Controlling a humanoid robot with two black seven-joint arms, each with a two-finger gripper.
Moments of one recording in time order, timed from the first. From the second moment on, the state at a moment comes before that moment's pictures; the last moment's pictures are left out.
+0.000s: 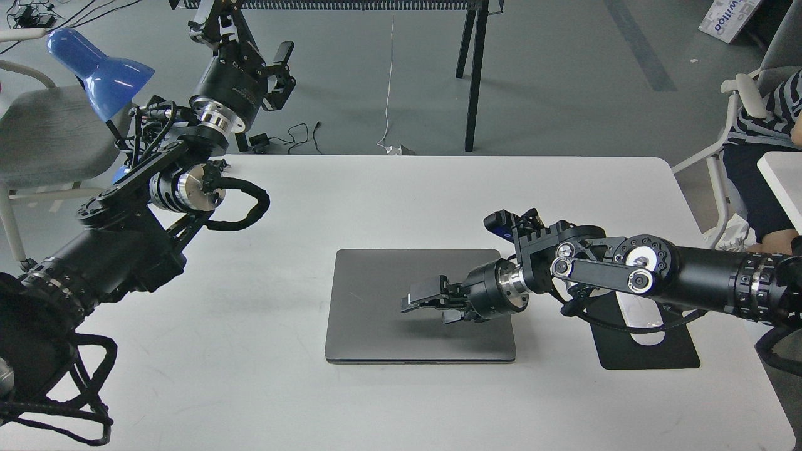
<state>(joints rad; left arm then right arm) -0.93 0.22 -0.69 -0.72 0.15 -0.17 -0.49 1.18 -0.25 -0.24 1.01 -0.64 0.49 0.12</state>
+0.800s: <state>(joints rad) -0.93 0.22 -0.69 -0.72 0.15 -0.17 -0.49 0.85 -0.40 0.87 0.98 -0.46 0.36 0.13</state>
